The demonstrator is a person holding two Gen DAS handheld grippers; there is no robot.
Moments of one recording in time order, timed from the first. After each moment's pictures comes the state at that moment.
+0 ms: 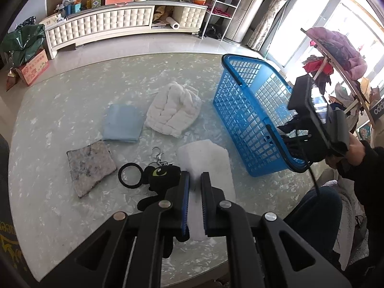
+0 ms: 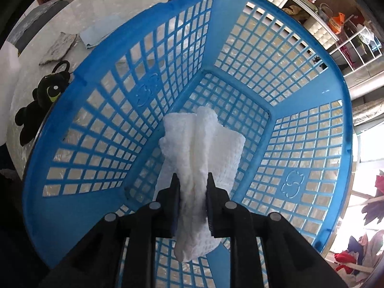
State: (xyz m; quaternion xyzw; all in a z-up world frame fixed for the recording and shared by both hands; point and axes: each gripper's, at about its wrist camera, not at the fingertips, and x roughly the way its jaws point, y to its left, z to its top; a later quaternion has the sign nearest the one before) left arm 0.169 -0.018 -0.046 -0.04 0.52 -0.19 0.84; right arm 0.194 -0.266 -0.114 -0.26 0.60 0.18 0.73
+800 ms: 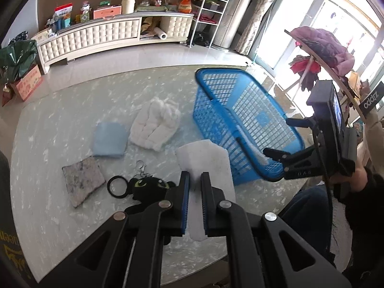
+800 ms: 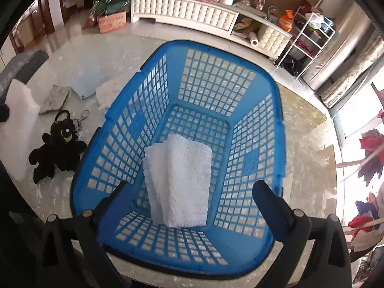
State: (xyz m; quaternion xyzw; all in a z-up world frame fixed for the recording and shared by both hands) left arm 0.159 -0.051 -0.012 -0.02 0.49 -0.21 0.85; right arm 0.142 -0.288 -0.036 -0.18 0.53 0.09 0.83
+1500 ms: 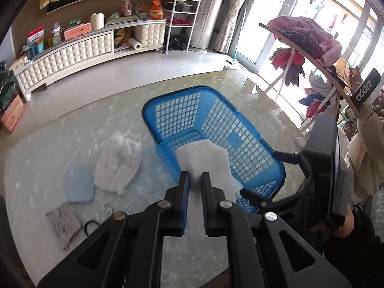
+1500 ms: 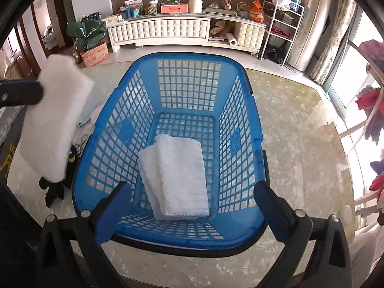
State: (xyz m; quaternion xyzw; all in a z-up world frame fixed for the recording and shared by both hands) left arm 0.209 -0.143 0.011 0.02 0.47 -0.26 0.84; right arm 0.126 -0.323 -0.035 -0.06 0.50 0.06 0.86
